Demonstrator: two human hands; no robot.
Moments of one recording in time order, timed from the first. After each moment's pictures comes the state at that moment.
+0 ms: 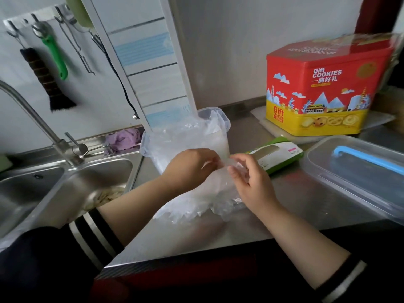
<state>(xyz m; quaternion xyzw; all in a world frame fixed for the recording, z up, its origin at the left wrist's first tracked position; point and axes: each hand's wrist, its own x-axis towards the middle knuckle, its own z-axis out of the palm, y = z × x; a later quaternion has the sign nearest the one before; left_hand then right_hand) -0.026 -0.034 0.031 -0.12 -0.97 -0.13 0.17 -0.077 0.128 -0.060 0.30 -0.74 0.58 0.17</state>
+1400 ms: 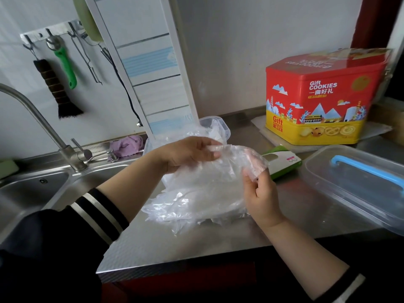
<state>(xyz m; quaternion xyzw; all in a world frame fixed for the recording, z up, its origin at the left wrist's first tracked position) -0.050 -0.047 0.080 0.00 -0.86 -0.50 -0.13 -0.078 0.132 -0.067 0.31 -0.67 0.61 0.29</state>
